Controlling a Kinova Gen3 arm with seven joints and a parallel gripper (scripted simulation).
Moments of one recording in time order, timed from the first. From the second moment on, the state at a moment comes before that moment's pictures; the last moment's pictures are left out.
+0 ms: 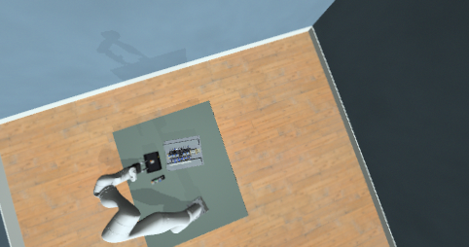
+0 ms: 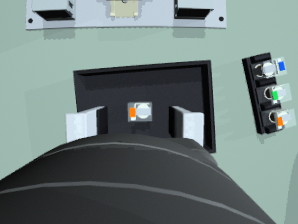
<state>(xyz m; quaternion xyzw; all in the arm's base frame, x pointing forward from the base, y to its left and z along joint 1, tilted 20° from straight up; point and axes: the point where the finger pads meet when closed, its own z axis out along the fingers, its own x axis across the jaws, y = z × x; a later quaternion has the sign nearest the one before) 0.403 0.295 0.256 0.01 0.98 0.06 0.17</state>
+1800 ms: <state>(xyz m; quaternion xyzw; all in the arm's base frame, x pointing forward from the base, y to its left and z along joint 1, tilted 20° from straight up) 0.295 0.322 0.234 -0.10 0.98 0.04 0.17</state>
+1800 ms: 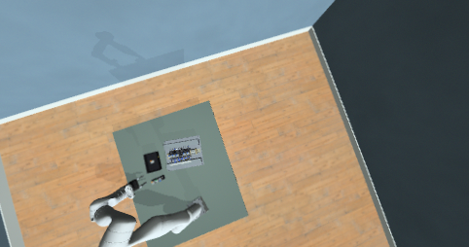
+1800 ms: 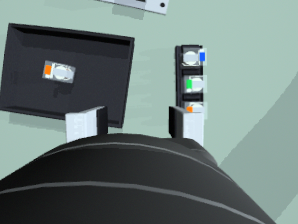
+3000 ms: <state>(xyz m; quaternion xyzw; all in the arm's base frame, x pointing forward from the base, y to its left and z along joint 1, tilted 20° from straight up) 0.210 0.348 0.224 -0.11 0.98 0.04 0.17</state>
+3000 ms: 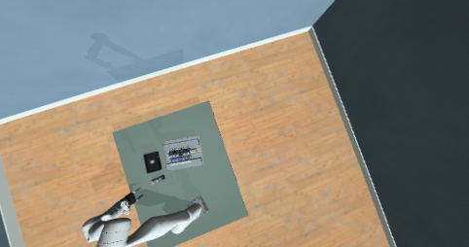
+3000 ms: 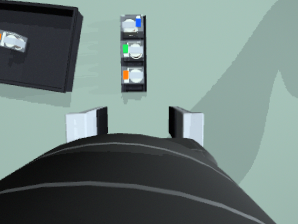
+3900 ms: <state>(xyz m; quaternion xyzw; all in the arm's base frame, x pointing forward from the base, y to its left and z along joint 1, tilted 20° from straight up) 0.212 0.348 0.223 -0.12 0.98 0.04 0.17</state>
